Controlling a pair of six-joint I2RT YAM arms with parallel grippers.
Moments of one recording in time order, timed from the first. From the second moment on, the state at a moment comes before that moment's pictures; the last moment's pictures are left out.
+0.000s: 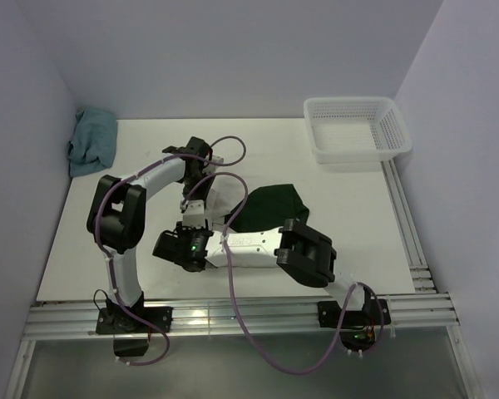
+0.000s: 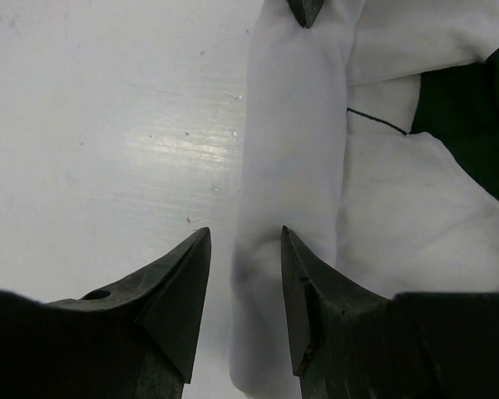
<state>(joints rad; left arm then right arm) -0.42 1.96 1.46 -0.80 0.13 -0.01 1.31 2.14 1.63 -0.58 0.81 1.05</state>
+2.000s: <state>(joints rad) -0.17 1.99 1.40 -0.74 0.74 0.17 1.10 1.92 0.60 0.94 0.19 1.31</state>
